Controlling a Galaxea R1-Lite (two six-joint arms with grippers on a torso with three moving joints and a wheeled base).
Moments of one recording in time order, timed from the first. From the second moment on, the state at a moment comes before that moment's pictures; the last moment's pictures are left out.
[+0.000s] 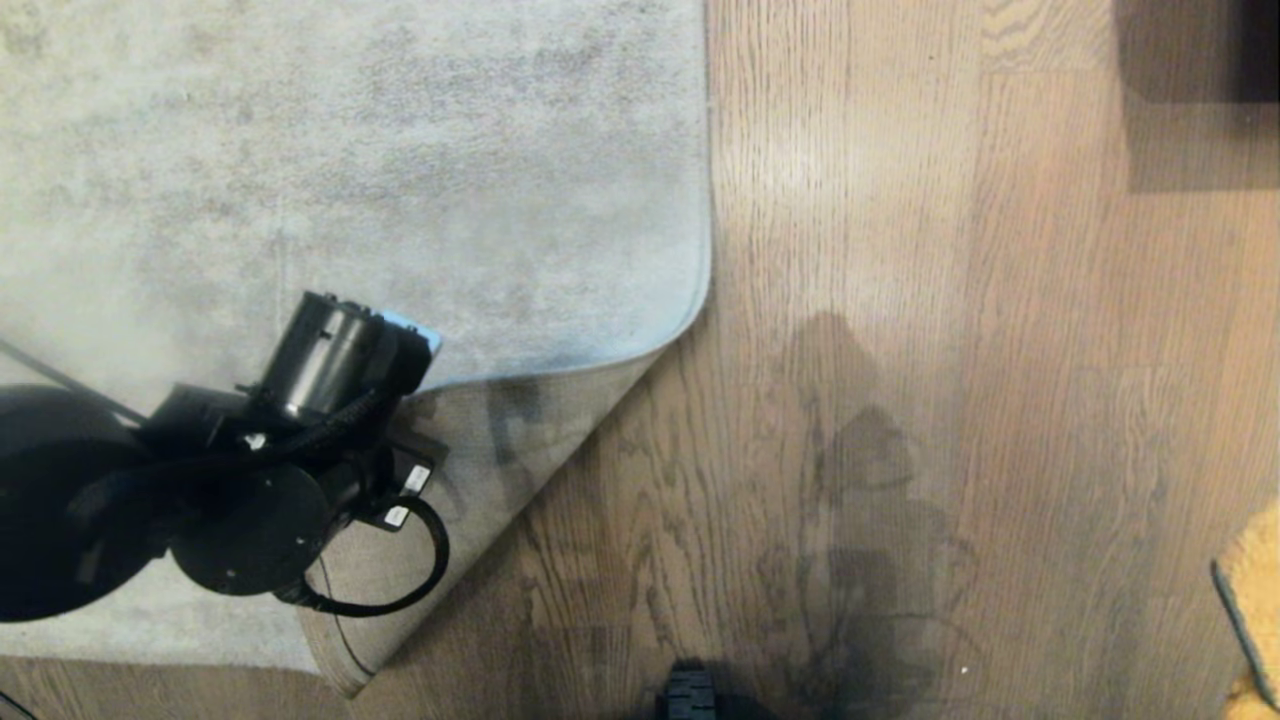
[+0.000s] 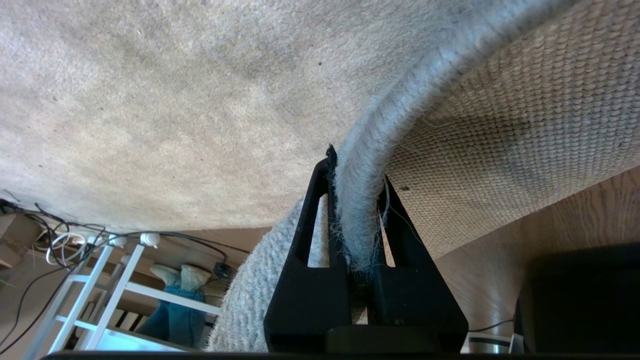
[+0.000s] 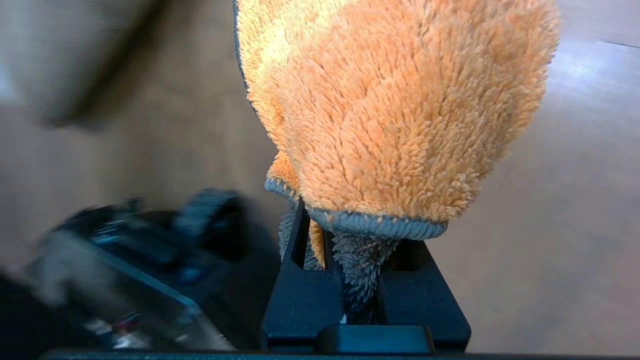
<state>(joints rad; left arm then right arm) -0.58 1.56 -0.91 0.11 0.79 0.06 0.01 0.34 -0.26 0.02 0.39 -0.14</state>
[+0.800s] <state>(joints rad) -0.60 1.61 -0.95 0.11 0.79 0.06 0.22 1.05 -0.29 -0.44 0.54 -0.17</state>
